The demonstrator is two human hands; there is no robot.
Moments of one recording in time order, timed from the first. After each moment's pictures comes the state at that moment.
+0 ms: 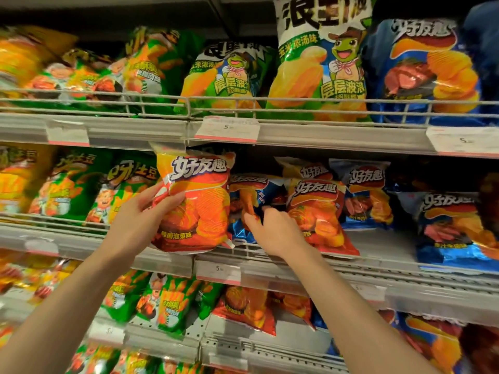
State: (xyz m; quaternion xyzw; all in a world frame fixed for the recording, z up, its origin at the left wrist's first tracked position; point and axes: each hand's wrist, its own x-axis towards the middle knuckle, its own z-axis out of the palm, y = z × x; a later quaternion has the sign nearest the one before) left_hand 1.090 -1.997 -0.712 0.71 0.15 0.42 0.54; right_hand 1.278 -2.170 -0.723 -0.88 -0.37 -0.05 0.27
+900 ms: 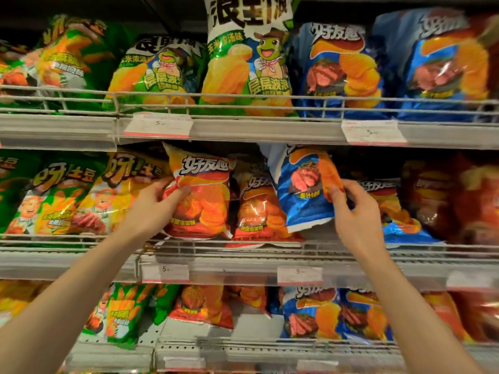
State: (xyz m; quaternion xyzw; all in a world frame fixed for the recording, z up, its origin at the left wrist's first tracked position) left_hand 1.188 -2.040 -0.707 0.79 0.16 0.37 0.46; right_hand 1.350 -2.362 -0.719 -0.72 -0.28 -0.28 0.57
